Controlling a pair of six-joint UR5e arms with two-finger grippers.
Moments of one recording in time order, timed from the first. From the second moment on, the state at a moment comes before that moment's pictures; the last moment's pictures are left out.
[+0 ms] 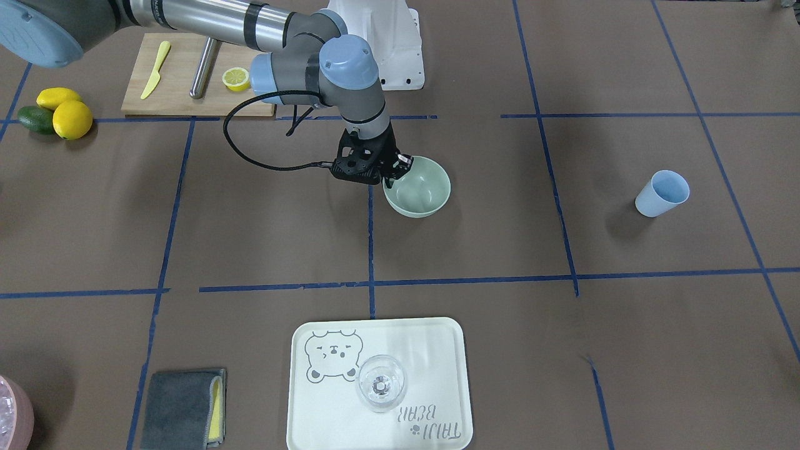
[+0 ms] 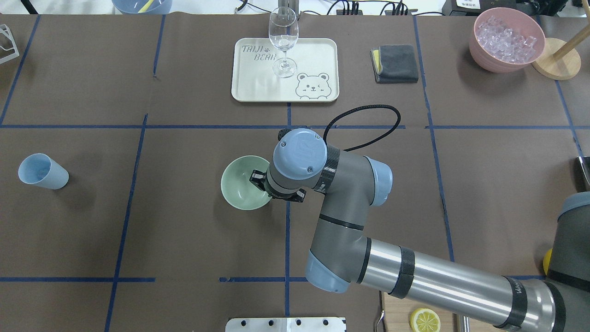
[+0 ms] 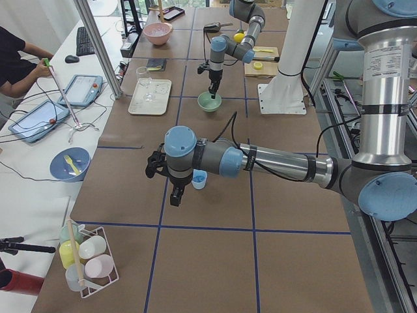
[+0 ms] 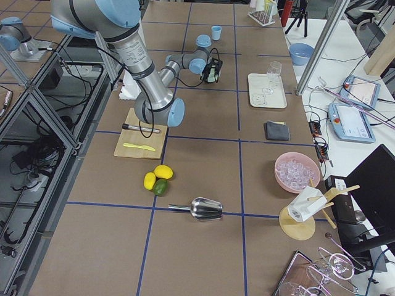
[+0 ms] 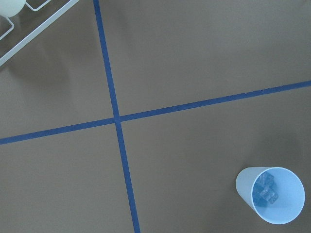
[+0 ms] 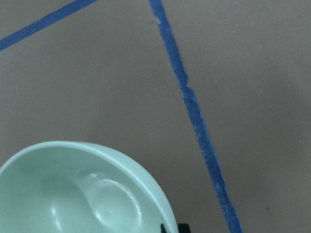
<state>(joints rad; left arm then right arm) -1.53 -1.51 -1.79 -1.64 -2.41 0.00 0.41 -0.78 1.47 -1.31 1.83 1.69</state>
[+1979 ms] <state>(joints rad) -0.99 -1.24 -1.83 -2.62 -1.96 -0.71 0.91 -1.33 1.91 -1.31 2.22 1.25</state>
